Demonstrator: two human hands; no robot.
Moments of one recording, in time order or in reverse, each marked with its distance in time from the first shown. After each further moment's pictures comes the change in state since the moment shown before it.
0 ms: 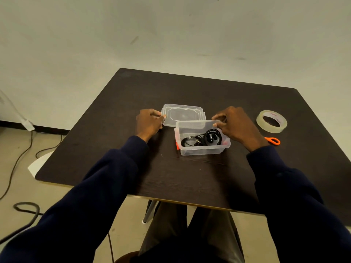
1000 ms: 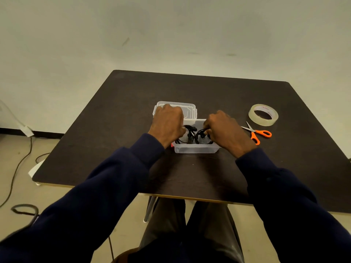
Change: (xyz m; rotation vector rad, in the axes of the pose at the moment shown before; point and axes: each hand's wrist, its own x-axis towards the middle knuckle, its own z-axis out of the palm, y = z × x) left_hand -0.062 0.075 0.030 0.814 -0.071 0.546; right_hand -0.031 -0.020 0.008 -0.339 -0.028 -0.101
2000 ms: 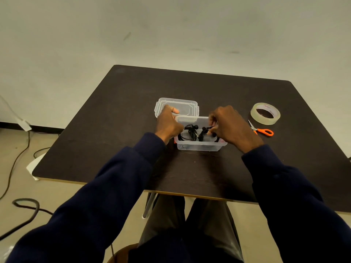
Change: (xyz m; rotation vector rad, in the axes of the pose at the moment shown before) left_hand 0.000 -0.012 0.028 -0.905 -0.094 -0.452; right_hand 0.002 0.010 -0.005 0.174 -0.025 0.022
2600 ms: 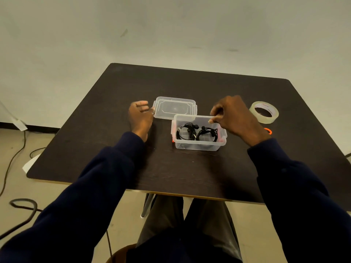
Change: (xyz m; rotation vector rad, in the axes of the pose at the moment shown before) left_hand 0.037 -0.044 -0.037 -0.326 0.433 -0.097; right_hand 0.011 0.014 -0.018 0.108 0.095 -0.022
